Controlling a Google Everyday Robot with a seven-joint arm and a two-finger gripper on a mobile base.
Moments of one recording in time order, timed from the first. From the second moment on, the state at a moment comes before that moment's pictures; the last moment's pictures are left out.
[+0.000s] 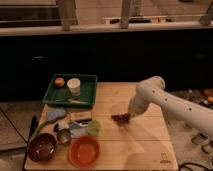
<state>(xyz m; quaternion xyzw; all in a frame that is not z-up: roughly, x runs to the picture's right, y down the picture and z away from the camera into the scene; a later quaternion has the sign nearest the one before) 0.158 0.124 0.797 -0.27 -0.17 -0.22 0.92</state>
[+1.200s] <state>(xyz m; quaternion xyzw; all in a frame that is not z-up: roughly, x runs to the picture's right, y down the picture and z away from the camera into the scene) 0.136 0.040 0.713 -0.23 -0.22 -0.35 0.88</state>
